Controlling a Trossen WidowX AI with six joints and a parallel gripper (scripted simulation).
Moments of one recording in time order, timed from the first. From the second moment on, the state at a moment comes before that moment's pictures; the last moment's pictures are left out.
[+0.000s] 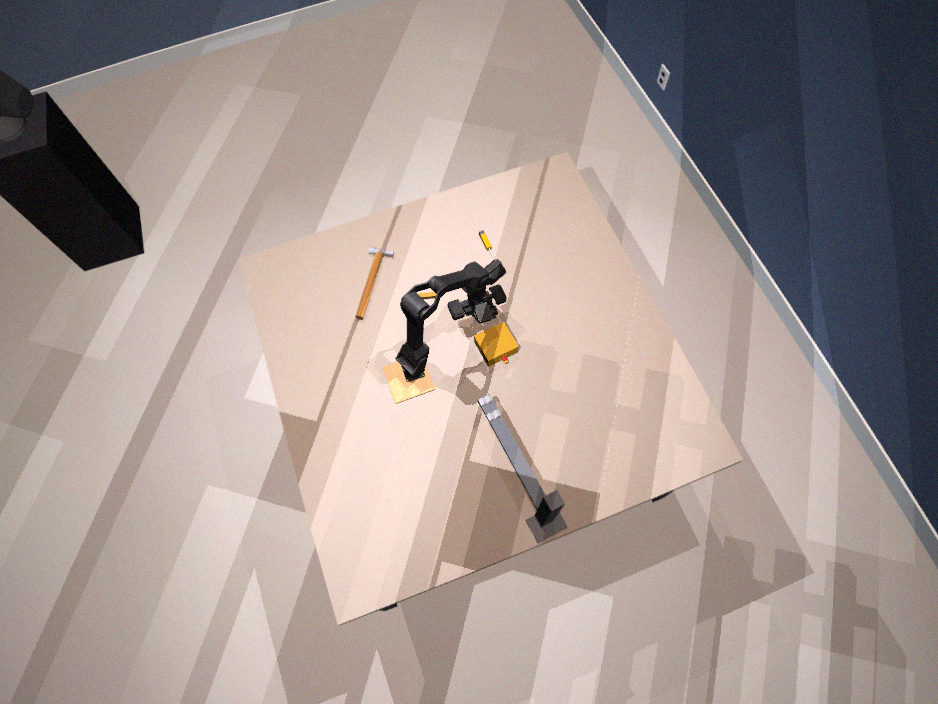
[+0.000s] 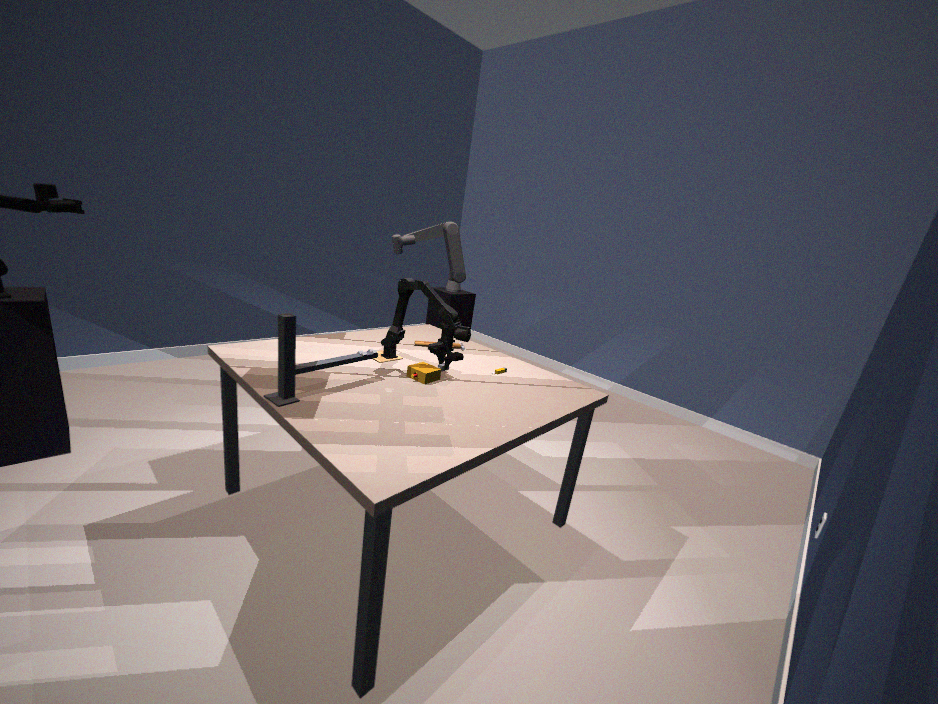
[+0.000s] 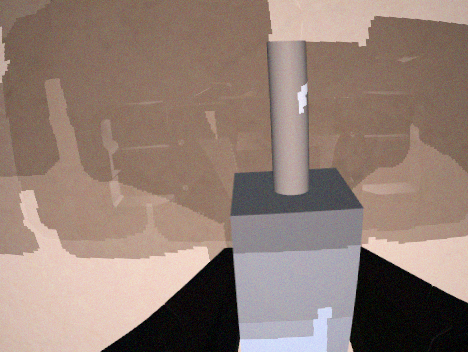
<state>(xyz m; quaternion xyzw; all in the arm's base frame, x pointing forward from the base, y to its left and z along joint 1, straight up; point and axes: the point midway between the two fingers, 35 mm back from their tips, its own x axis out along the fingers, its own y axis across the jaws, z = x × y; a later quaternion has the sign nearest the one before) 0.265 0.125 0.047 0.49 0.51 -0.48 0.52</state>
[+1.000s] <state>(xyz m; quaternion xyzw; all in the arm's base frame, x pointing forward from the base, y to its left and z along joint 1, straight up) 0.266 0.126 0.089 0.49 0.51 -0.48 0.52</state>
